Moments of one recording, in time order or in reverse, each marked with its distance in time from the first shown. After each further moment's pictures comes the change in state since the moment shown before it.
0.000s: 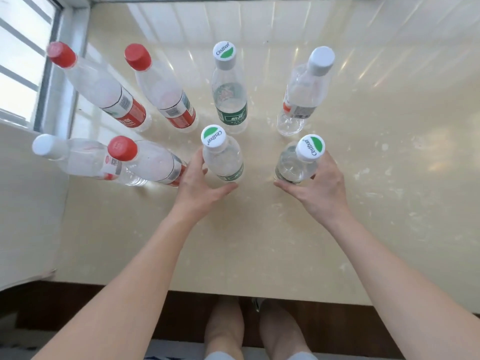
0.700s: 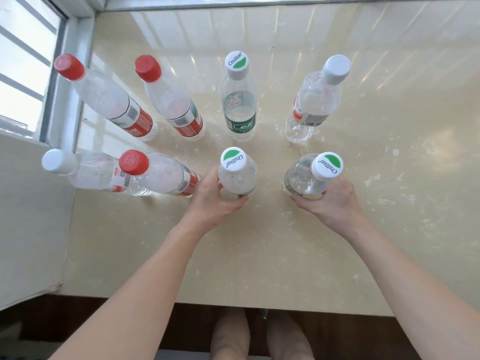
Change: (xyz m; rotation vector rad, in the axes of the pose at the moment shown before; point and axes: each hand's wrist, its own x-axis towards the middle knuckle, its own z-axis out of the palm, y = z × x) left_hand 0.005 -0.007 -0.001 0.000 -0.117 0.091; right_hand 0.000 0.006 -0.005 -0.003 -0.182 0.061
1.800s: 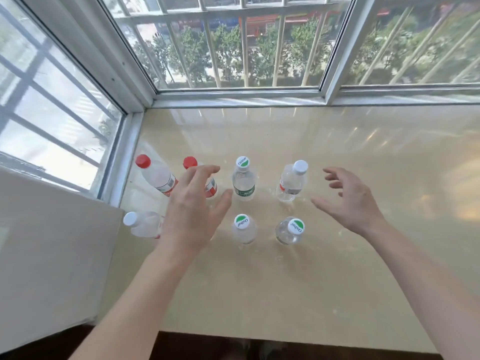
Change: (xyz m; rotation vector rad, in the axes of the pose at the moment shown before) left_hand -0.044 0.214 -0.117 0.317 0.352 0.177; right_hand 0.030 -0.100 -0.131 -0.129 0.088 -0.042
